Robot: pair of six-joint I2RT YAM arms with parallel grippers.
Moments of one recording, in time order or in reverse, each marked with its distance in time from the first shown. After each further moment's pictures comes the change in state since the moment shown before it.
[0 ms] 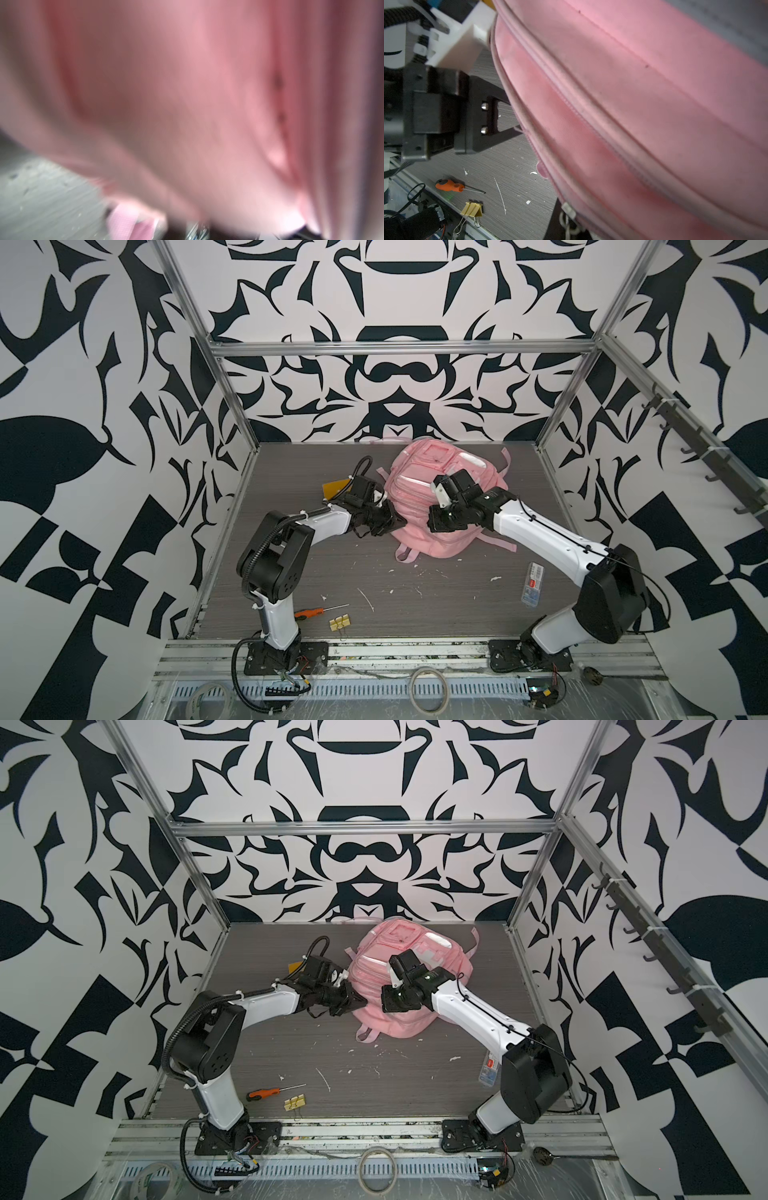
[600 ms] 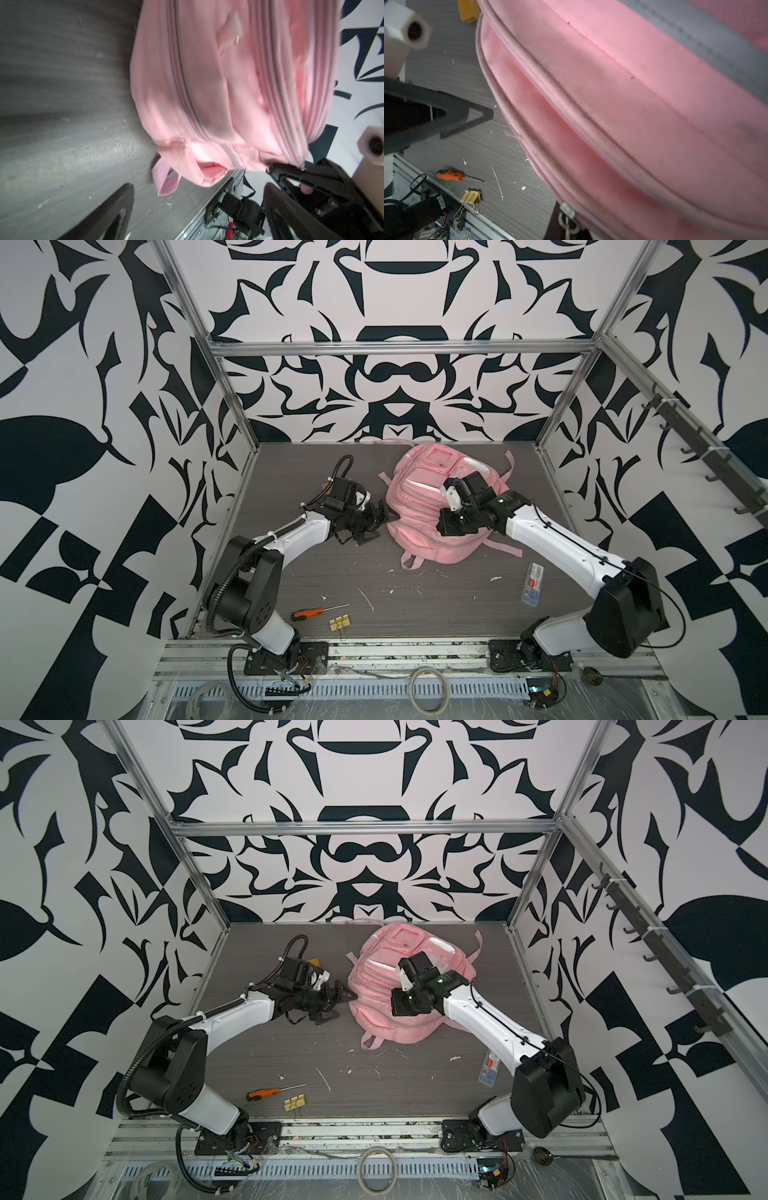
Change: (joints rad) left arm 0.031 -0.244 -0.141 -0.199 -0.027 0.087; right arm -0.058 -0.056 -0.041 -0.050 -0.041 -0.031
